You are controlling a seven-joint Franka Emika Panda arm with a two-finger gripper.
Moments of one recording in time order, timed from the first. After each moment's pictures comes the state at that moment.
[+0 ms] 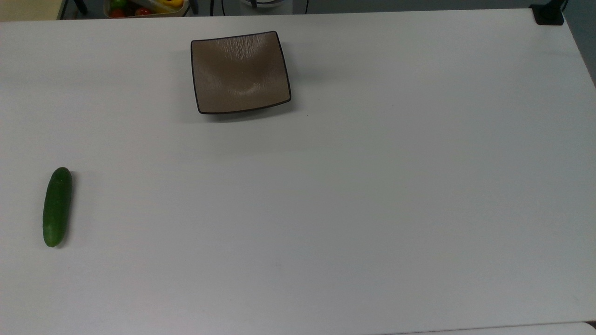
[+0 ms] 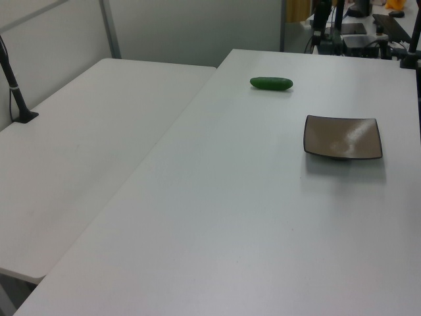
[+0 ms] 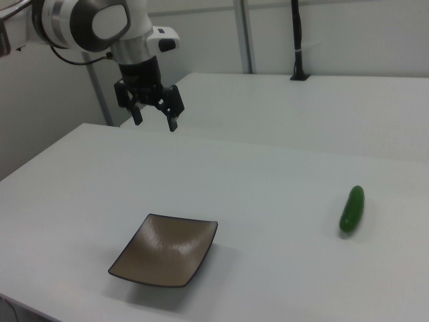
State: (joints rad) arm 0.12 -0.03 -0.11 -1.62 0.08 1.67 -0.15
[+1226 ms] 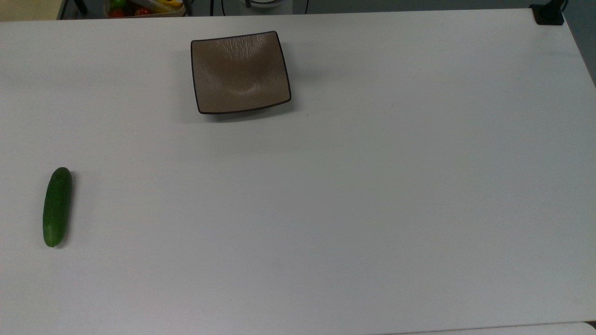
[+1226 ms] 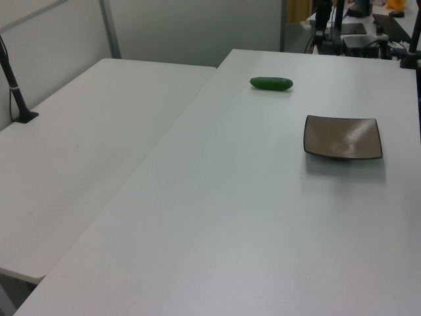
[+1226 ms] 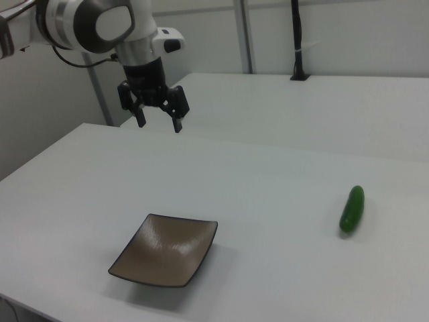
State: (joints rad) arm 0.10 -0.03 -0.11 -1.62 0.08 1.67 -0.22
